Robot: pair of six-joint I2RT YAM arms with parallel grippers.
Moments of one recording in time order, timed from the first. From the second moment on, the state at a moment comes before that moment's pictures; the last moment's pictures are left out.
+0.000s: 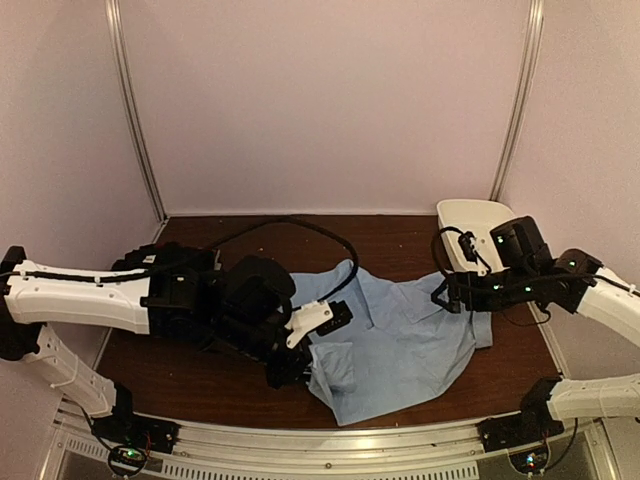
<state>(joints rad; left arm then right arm) -1.29 1.42 1.13 -0.49 0.21 -0.19 0.57 0.93 0.85 -0.72 -0.09 0.48</state>
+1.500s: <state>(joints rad) -0.76 1.38 1.06 -0.63 0.20 -0.21 0.89 1.58 0.84 -0.67 0.13 0.50</state>
